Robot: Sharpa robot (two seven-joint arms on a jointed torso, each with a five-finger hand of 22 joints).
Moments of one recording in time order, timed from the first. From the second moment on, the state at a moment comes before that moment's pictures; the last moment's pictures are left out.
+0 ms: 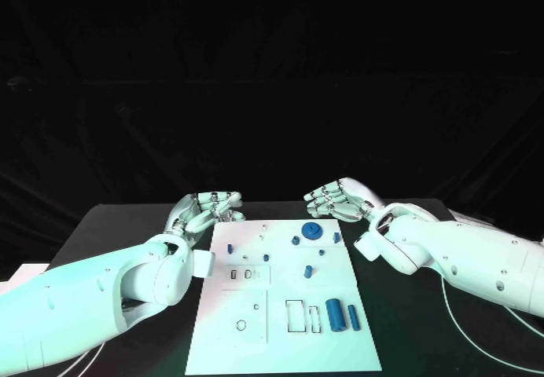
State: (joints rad) left arm 1.12 -0.84 -0.01 1.57 -0.03 -0.47 0.52; left_hand 1.42 -0.01 0.06 0.18 0.05 1.00 0.21 0.13 0.07 1.10 0.14 0.13 0.09 1.19 0.08 0.28 0.25 0.16 0.97 0.19 0.41 0.20; right arm 1.21 -0.77 -0.04 1.36 -0.86 -0.36 0.26; right_hand 1.29 0.08 0.28 -0.28 0.22 0.94 0.22 0.08 0.07 1.07 0.16 0.10 0.06 1.15 0.11 0.15 0.08 0.17 0.90 0.22 0.31 0.14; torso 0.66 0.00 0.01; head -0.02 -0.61
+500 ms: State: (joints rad) left arm 1.12 -0.87 -0.01 1.70 -0.03 -0.44 0.49; left_hand 1.42 -0.01 0.05 0.17 0.05 0.99 0.21 0.10 0.07 1.09 0.15 0.10 0.09 1.19 0.09 0.29 0.28 0.16 0.98 0.19 0.42 0.21; right arm 1.26 -0.74 -0.04 1.38 -1.44 -0.26 0.00; right_hand 1.28 -0.01 0.26 -0.24 0.18 1.03 0.16 0.07 0.07 1.19 0.09 0.07 0.07 1.47 0.00 0.38 0.28 0.17 1.10 0.09 0.73 0.38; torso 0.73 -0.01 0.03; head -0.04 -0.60
